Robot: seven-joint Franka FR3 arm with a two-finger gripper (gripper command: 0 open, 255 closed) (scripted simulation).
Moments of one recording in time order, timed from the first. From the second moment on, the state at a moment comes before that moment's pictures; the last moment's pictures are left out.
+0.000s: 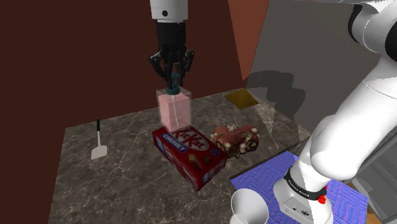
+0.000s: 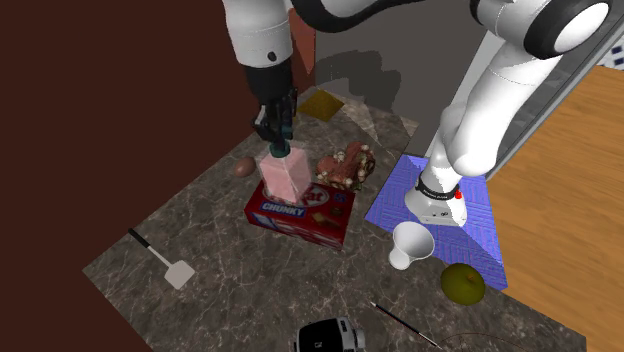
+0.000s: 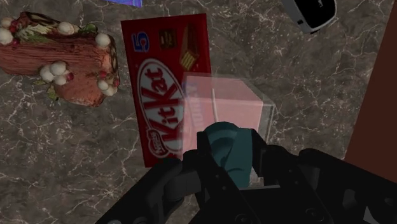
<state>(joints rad) 0.10 -0.09 0.41 -1.68 0.10 1.53 0.60</state>
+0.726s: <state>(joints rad) 0.08 -0.28 0.35 -1.90 0.15 1.56 0.50</state>
